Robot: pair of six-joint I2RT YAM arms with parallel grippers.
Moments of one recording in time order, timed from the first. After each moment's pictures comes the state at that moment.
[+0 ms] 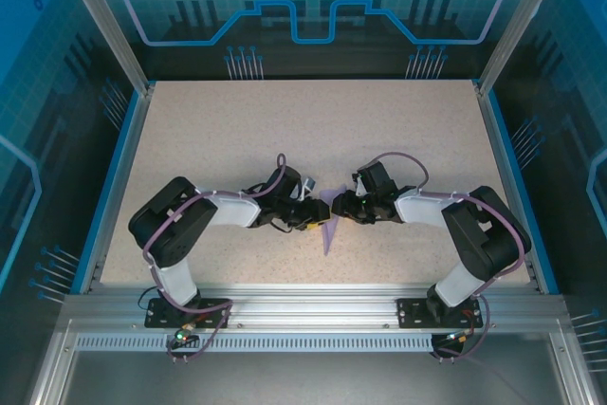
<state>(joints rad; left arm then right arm) -0.66 1.79 0.77 0.20 0.58 -1.00 0.51 1.61 0.68 -0.06 -0.36 0.78</state>
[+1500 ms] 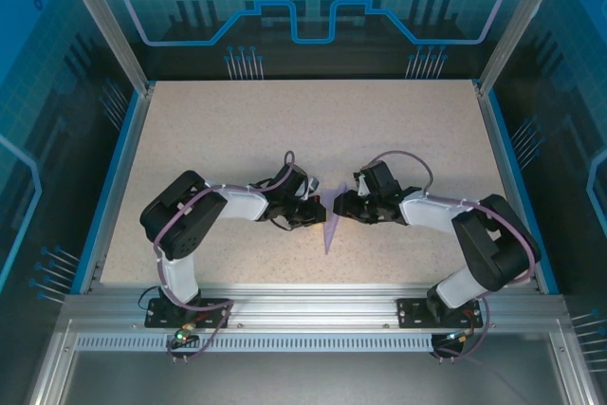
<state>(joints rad) -0.66 1.86 0.86 0.08 0.52 -0.87 0.50 1.52 0.66 -0.10 -0.36 0.73</state>
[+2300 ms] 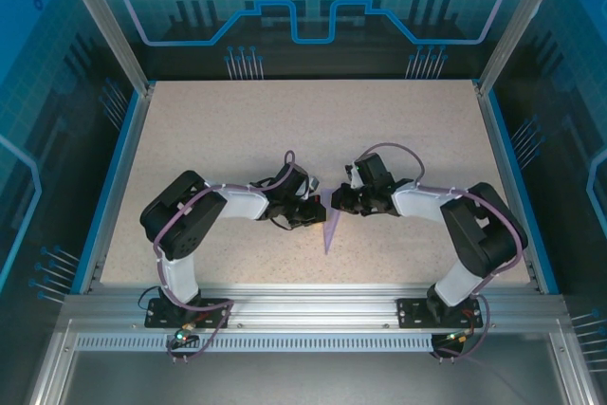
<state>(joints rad) -0.66 1.86 0.88 0.04 0.51 -0.87 0.50 1.64 0.76 -0.07 -0.39 0.68</state>
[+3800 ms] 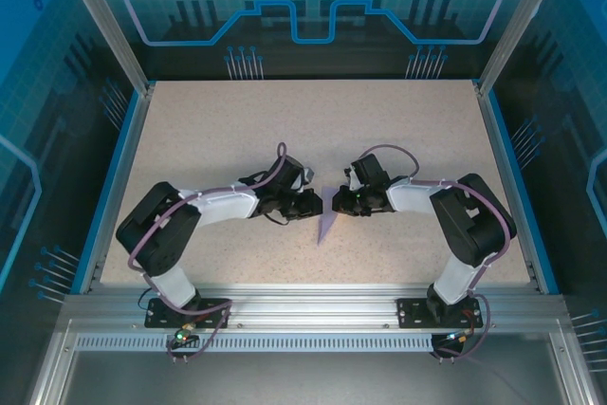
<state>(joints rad) -0.66 1.68 0.89 -0.11 0.43 -0.82 0.49 1.73 0.79 -0.12 -0.37 0.66</state>
